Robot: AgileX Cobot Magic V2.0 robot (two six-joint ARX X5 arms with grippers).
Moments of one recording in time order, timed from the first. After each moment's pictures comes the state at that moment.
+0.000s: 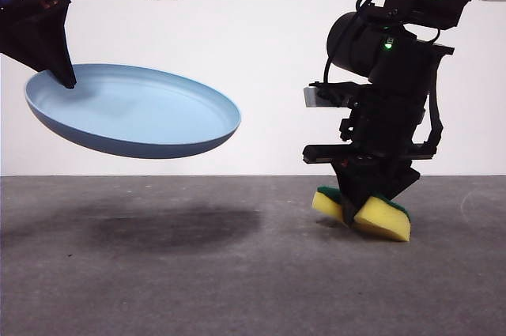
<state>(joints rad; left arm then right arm) -0.19 1.32 1.11 -0.66 0.19 0.02 0.48 1.81 1.12 -0.41 0.02 -0.05</state>
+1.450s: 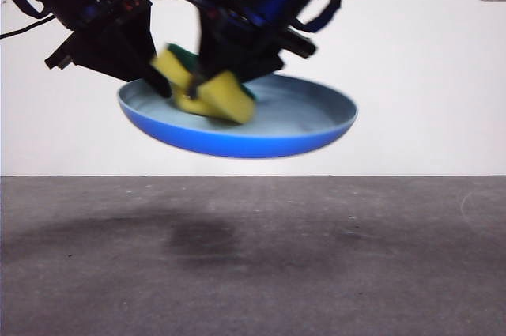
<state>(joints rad) -0.40 1.42 1.11 -0.53 0.39 -0.08 0.88 1.57 1.12 -0.24 -0.05 0.05</state>
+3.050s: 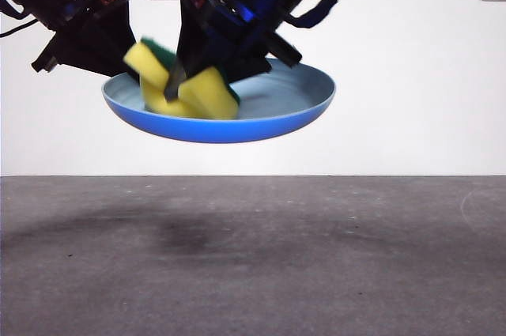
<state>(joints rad) -0.27 1.42 1.11 -0.54 0.53 -0.03 0.86 1.57 1.13 -0.31 -0.16 0.06</state>
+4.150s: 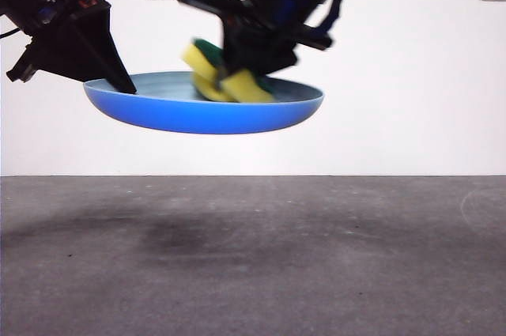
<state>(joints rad) -0.24 1.42 1.11 -0.66 0.58 -0.02 0.81 1.59 1.13 -0.13 0.04 0.06</state>
